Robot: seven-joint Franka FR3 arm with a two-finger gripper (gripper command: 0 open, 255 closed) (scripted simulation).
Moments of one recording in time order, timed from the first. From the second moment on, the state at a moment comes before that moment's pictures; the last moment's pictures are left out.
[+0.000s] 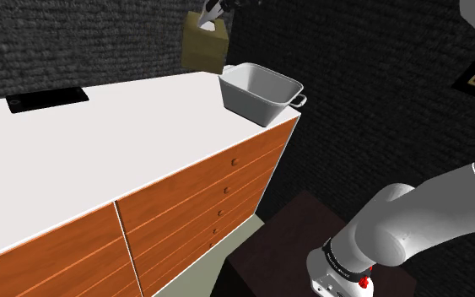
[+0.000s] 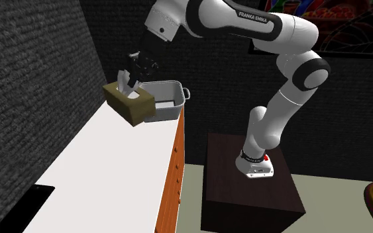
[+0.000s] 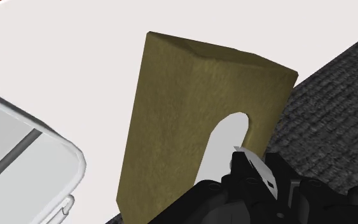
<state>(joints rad) -0.02 -0.33 0.19 -1.71 0.34 1.96 0.60</state>
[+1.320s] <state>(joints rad) -0.12 -0.28 -0.20 -1.54 0.45 1.66 0.18</state>
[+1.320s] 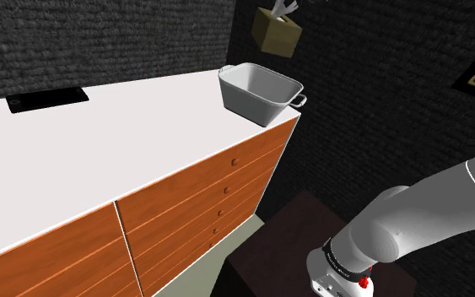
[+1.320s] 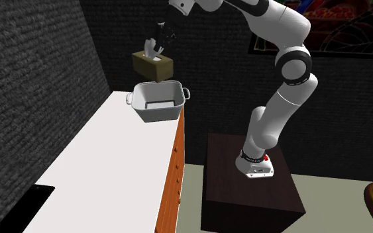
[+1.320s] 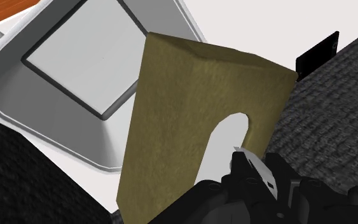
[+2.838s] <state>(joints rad) -0.13 -0.40 -0.17 -1.96 0.46 1.93 0.07</state>
